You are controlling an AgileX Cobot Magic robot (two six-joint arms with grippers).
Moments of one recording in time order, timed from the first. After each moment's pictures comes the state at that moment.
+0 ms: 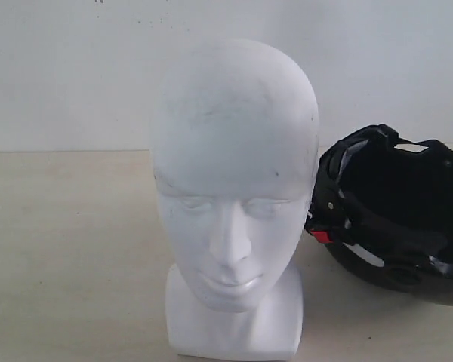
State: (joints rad) left arm 0.09 0.00 0.00 -0.09 0.31 0.00; right arm -0.16 1.34 -1.06 0.26 0.78 -0.24
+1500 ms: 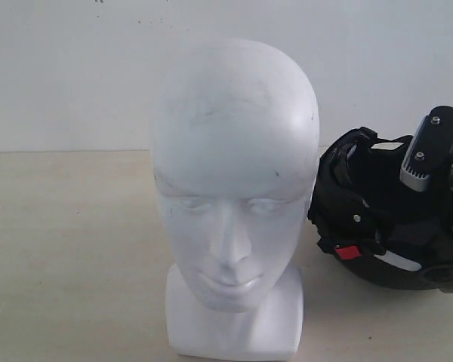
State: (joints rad) left arm 0.09 0.00 0.00 -0.09 0.31 0.00; right arm 0.14 1.34 -0.86 0.08 0.70 -0.92
